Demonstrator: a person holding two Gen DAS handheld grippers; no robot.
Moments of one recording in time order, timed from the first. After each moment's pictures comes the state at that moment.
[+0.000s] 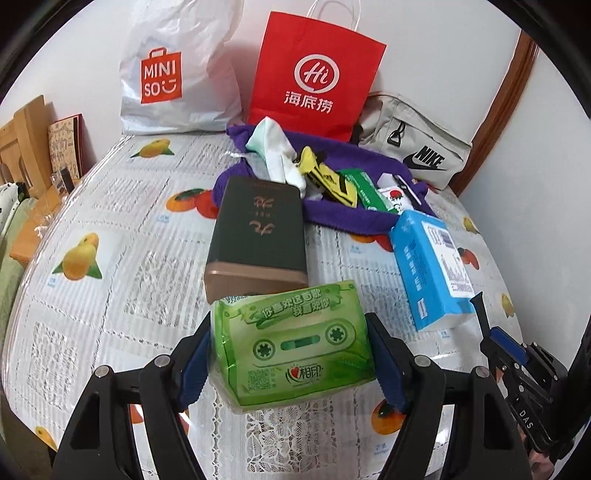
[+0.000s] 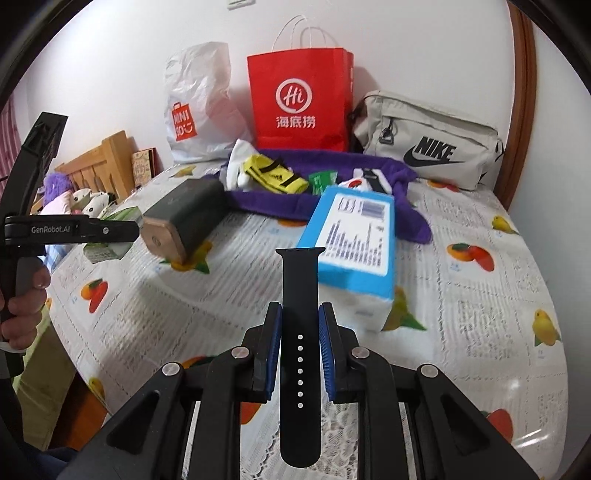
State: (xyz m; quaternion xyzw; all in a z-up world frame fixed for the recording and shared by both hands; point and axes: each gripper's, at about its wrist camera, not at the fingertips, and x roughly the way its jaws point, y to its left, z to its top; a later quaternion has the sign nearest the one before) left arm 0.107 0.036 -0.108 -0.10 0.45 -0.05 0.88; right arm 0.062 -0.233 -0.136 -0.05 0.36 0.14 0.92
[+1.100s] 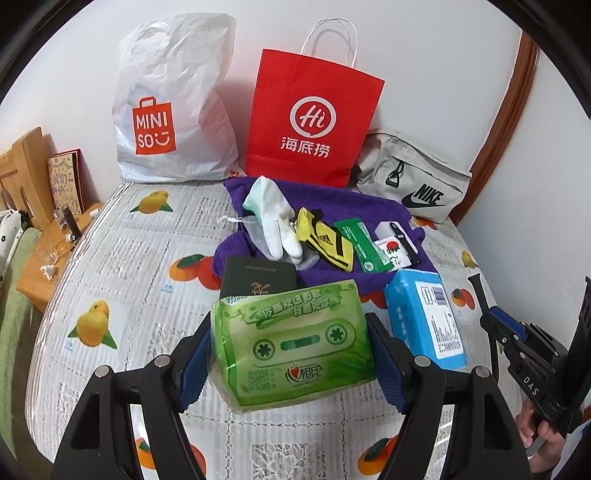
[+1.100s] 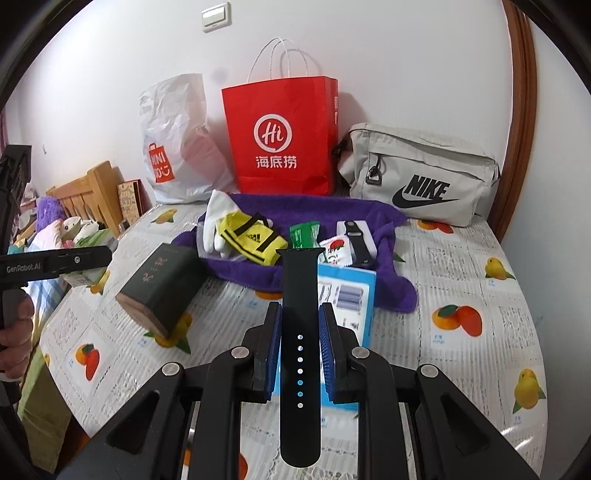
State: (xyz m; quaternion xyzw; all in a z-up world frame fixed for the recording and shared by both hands) left arm 0.151 0.040 -0.058 -0.10 0.42 -0.05 0.90; right arm 0.135 -0.236 -0.085 -0.03 0.34 0.13 0.93
